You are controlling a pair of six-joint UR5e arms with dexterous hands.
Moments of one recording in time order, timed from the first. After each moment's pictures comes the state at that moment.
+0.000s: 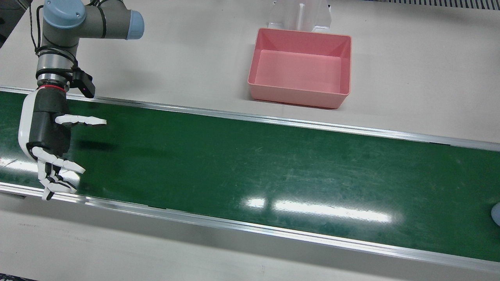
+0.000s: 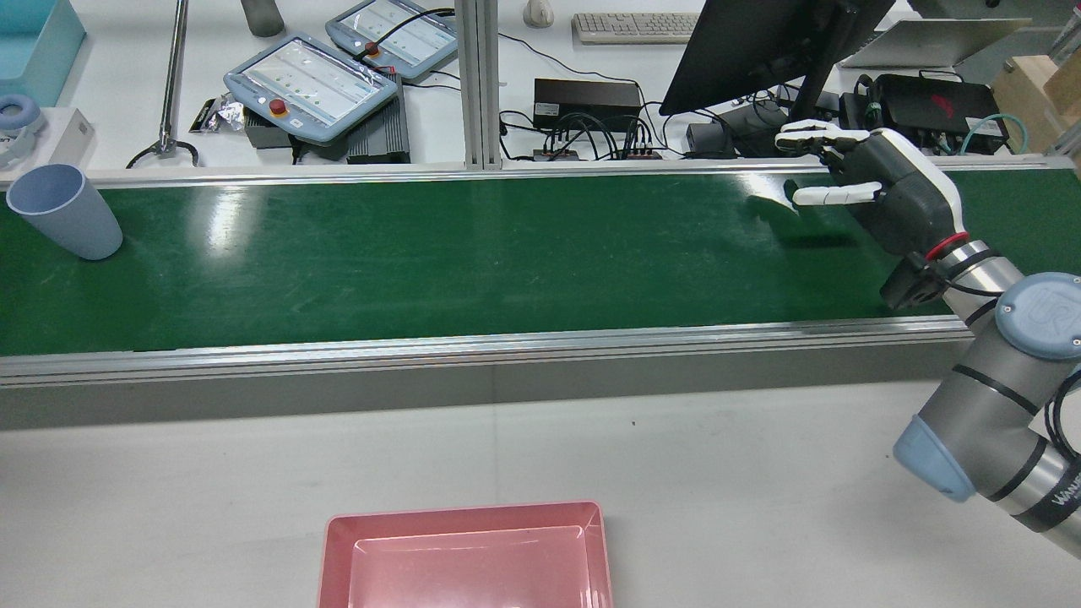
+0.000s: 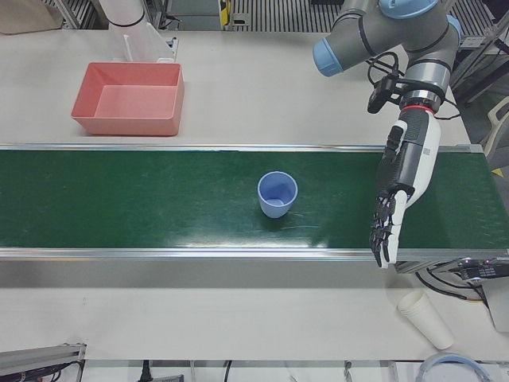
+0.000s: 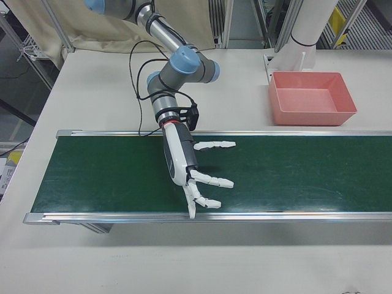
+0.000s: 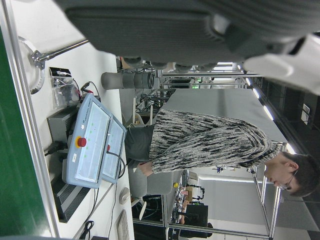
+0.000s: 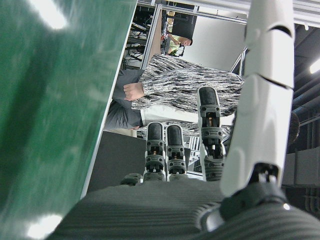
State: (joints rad) left arm -1.45 -1.73 -1.77 0.27 1.83 0.00; right arm 0.95 -1.40 1.79 -3.32 -1.17 -0.27
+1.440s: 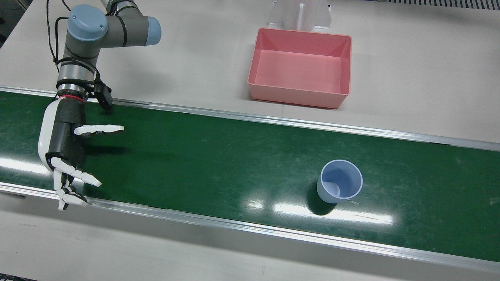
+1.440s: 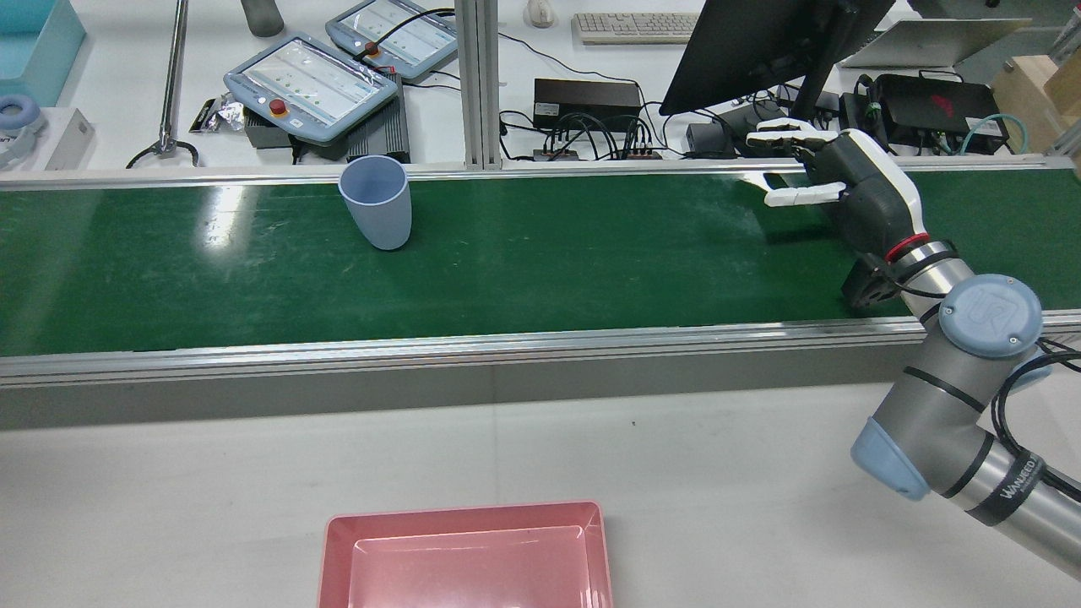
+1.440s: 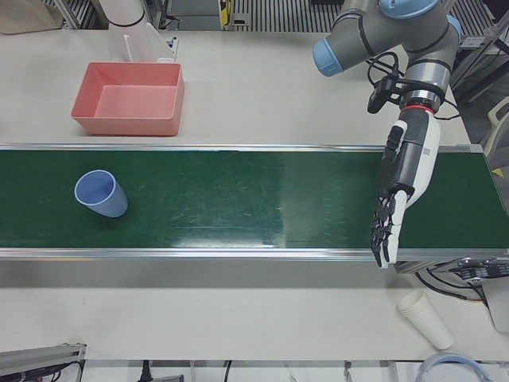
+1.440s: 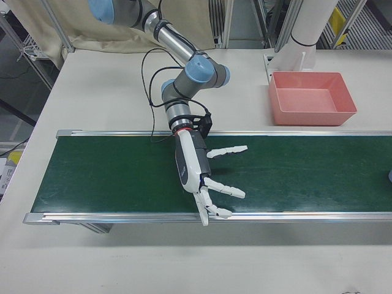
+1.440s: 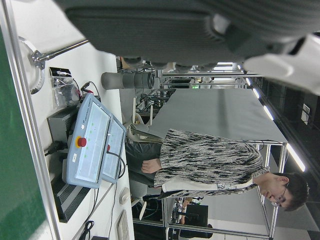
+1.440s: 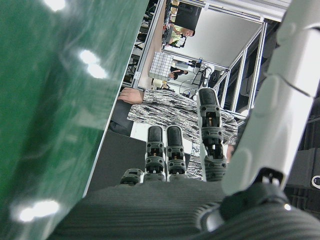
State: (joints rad) left arm -1.45 -1.73 -1.77 0.27 1.83 0.00; right arm 0.90 -1.33 1.74 -3.34 -1.07 -0.35
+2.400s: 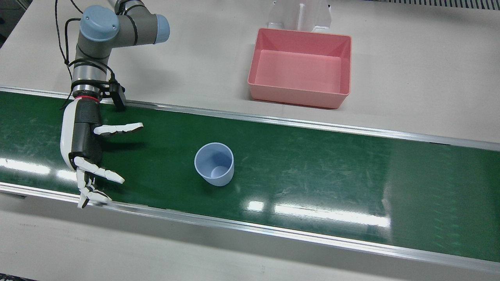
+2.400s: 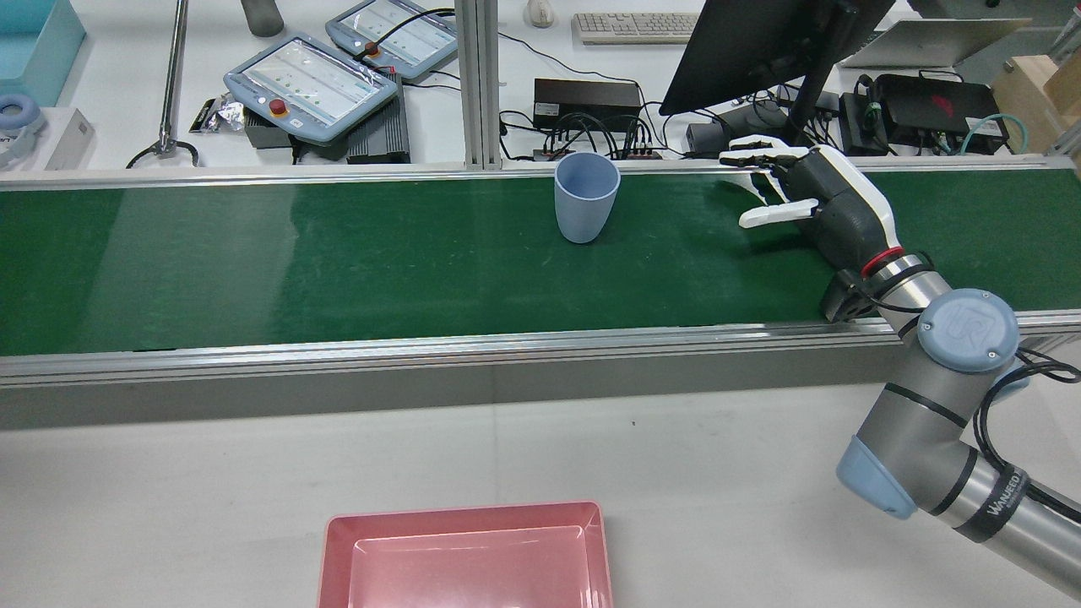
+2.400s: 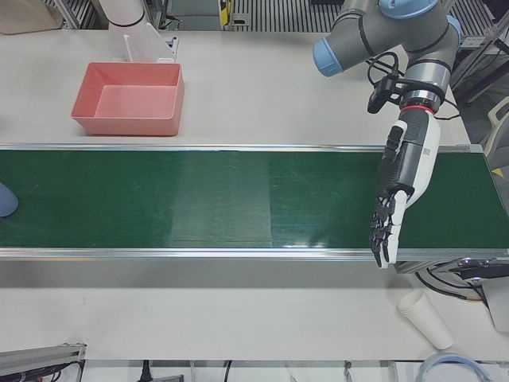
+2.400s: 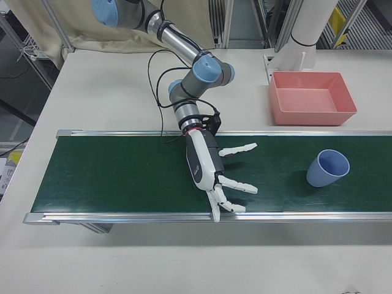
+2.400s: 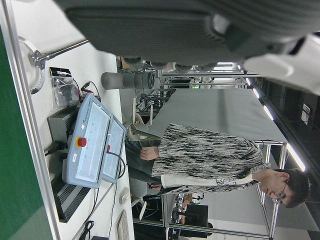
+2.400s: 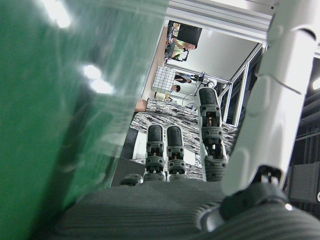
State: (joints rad) left arm -1.45 -1.73 -1.77 0.27 1.83 0.00; right arm 0.85 -1.32 1.75 -3.34 -1.07 -0.37
